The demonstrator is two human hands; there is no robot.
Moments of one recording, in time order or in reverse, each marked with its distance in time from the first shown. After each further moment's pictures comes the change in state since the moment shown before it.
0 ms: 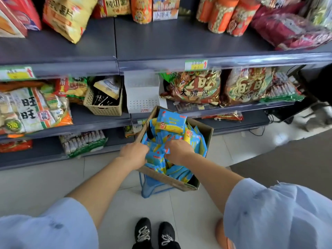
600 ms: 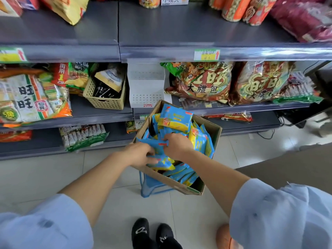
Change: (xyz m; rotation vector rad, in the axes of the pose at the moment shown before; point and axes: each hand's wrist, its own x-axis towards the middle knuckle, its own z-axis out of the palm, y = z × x) left_hand 0.038 -0.008 0.030 -0.296 -0.098 0.121; right_hand 0.034 0.001 0.016 0.201 0.101 -0.003
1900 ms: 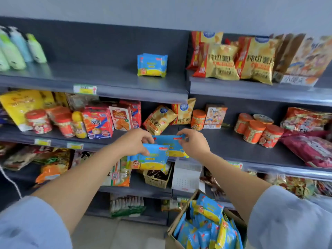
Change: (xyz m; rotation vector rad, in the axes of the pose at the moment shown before) left_hand -0.300 -0.027 -0.289 -0.280 0.739 -0.110; right_hand -0.082 -0.225 -0.277 0.244 0.536 -0.408
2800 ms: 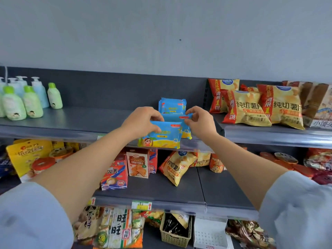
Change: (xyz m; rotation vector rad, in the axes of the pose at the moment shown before) left_hand 0.072 -0.026 -0.195 0.053 0.449 0.305; right_hand 0.164 -0.151 -0.031 0.220 0.384 -0.181
